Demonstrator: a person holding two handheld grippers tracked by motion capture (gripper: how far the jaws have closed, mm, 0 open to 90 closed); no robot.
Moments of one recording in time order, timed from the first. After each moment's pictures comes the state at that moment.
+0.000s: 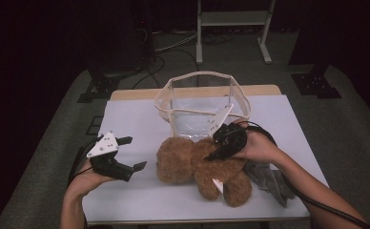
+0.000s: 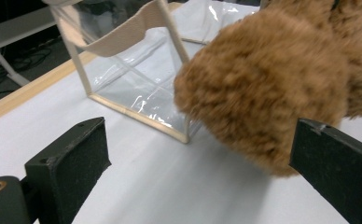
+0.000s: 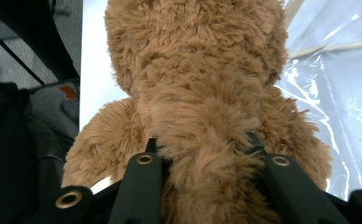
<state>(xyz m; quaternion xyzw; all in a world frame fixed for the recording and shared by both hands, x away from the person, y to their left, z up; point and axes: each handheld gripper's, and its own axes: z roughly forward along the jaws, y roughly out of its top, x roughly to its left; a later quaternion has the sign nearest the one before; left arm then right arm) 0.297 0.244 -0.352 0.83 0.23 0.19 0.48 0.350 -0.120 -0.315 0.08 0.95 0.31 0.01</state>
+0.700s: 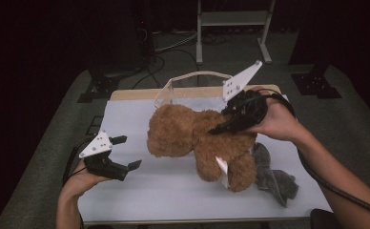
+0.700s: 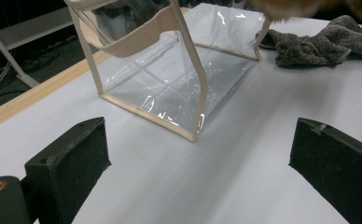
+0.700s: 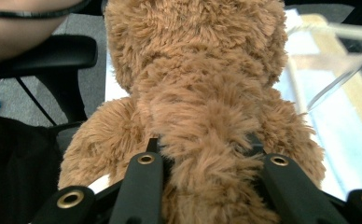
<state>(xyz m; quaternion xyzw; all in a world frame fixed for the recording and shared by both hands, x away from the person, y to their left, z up) 0.294 0.254 -0.348 0.82 0.23 0.20 0.49 0.340 -0.140 -0.198 0.07 0.92 0.38 0.04</state>
